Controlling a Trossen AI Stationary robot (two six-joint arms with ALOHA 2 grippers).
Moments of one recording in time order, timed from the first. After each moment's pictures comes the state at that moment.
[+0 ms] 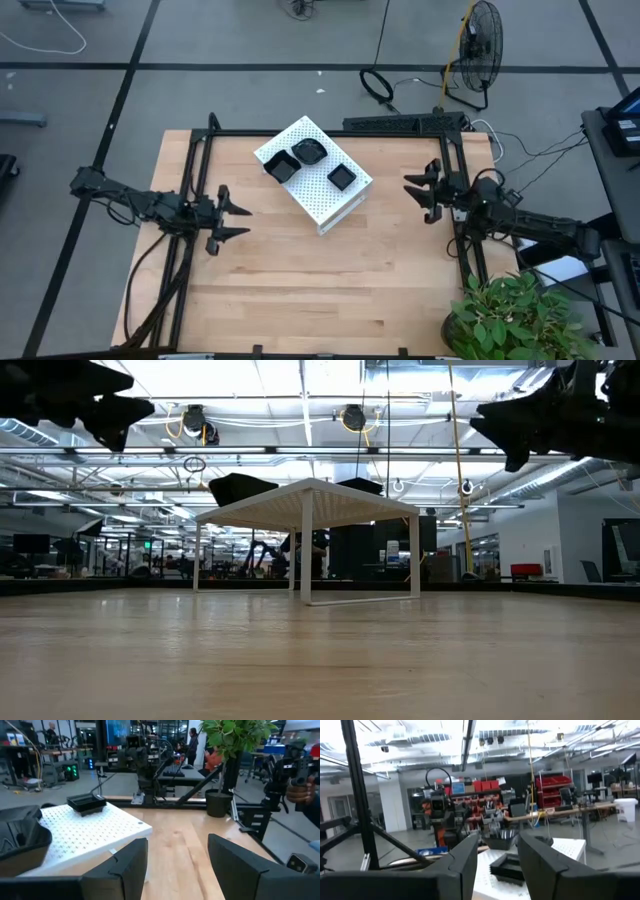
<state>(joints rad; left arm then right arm) -0.34 0.33 0.18 0.13 -0.27 -0.06 -0.38 0.31 0.02 0.61 -0.21 0.20</state>
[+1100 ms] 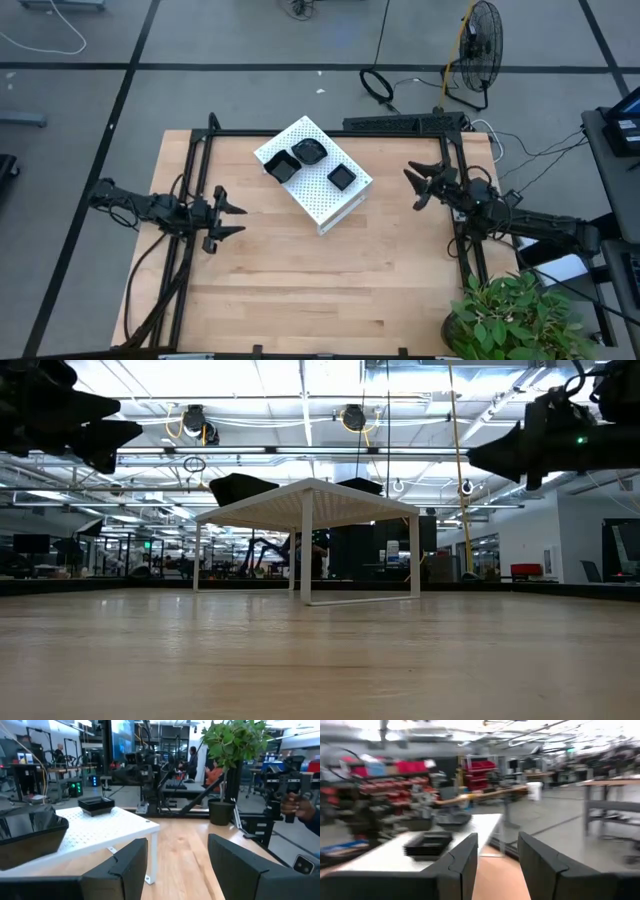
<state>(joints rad) -0.32 0.00 0.01 0.08 -0.26 -0.02 -0.34 0.30 0.02 0.44 0.21 0.09</state>
